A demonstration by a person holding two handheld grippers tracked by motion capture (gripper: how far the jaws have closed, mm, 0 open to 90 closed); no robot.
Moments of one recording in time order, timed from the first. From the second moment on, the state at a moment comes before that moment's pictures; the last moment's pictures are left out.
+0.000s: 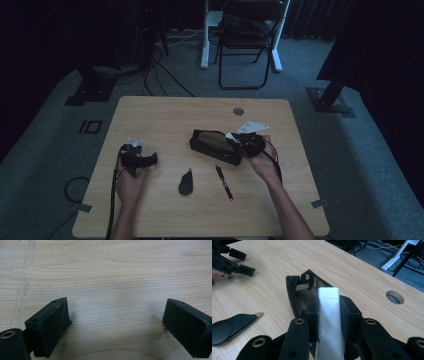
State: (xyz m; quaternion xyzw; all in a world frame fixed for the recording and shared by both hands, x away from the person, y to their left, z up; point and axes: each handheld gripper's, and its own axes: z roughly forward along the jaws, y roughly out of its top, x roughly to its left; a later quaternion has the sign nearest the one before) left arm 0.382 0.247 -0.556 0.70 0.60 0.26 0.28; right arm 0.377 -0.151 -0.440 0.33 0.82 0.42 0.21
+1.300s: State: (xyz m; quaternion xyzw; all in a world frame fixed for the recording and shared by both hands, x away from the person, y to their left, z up) left arm 0.382 0.247 -0.556 0.70 0.60 0.26 0.28; right arm 0.401 -0.138 -0.440 0.31 0.82 0.43 0.21
